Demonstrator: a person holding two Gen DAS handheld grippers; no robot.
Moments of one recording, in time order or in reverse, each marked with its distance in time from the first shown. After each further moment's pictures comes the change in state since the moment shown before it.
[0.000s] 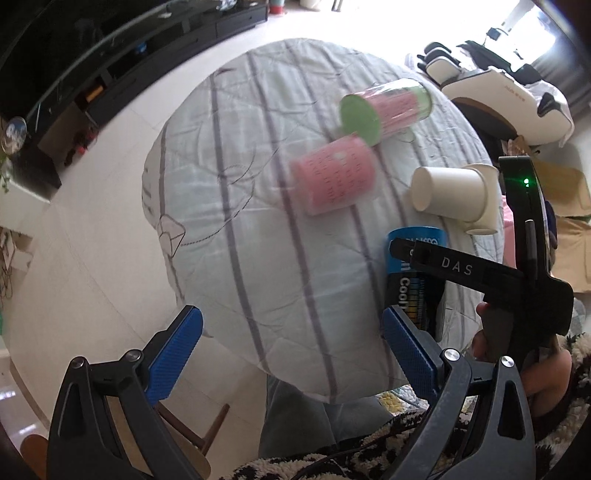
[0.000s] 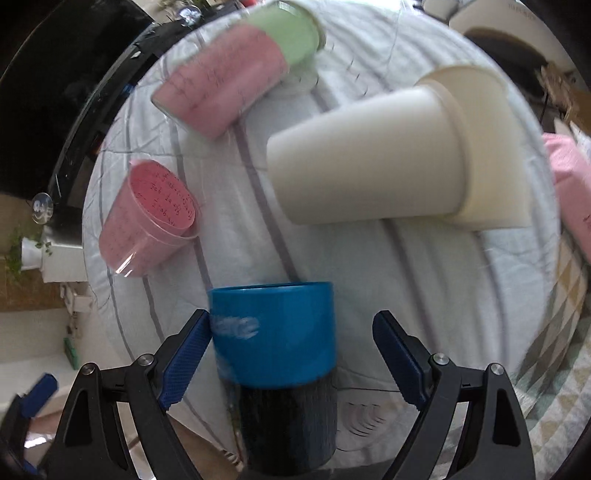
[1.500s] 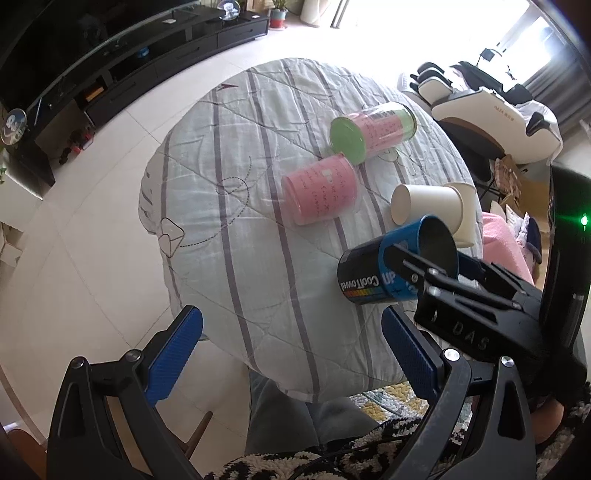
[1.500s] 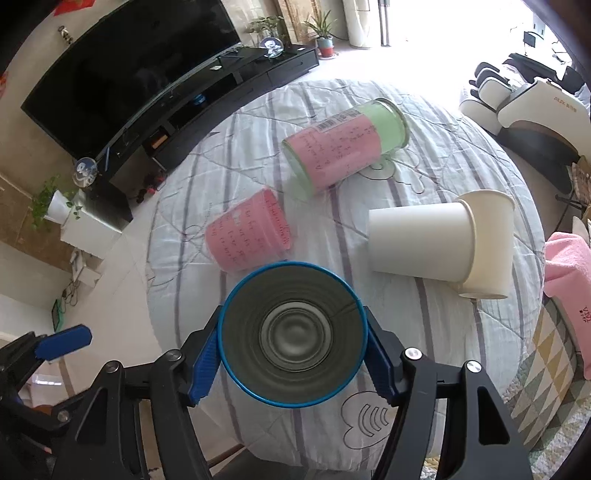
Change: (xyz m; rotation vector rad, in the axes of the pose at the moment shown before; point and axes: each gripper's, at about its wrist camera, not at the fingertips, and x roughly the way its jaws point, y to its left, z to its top) left arm -0.028 0.002 -0.008 -0.039 -0.069 -0.062; right arm -0.074 0.045 -0.036 -0.297 -0.235 0.044
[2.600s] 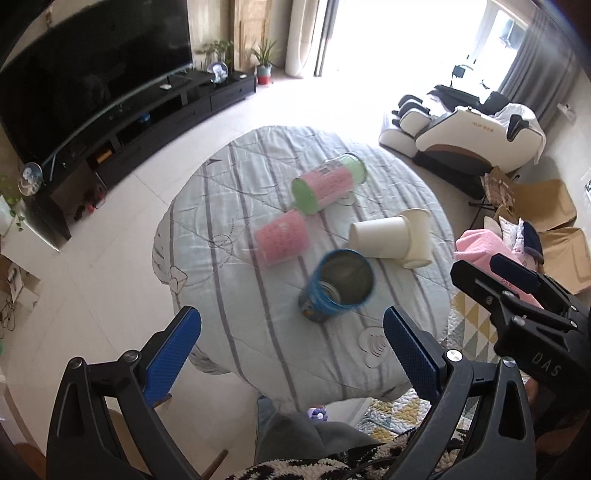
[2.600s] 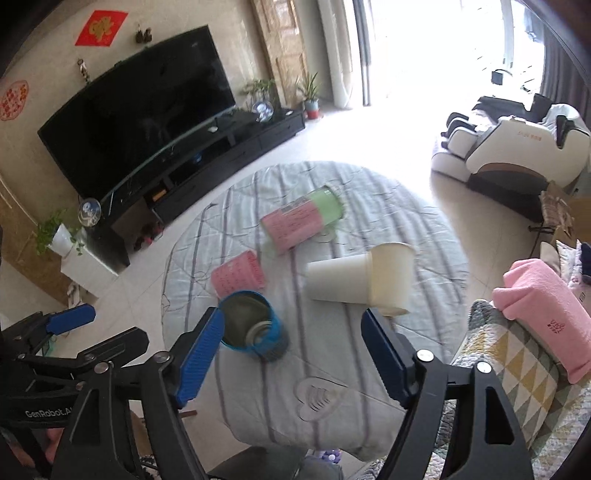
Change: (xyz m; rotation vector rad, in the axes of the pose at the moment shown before) left arm -0.083 -0.066 -0.036 0.098 -0.238 0.061; right arm -0.139 -0.029 -0.033 0.006 -0.263 -0.061
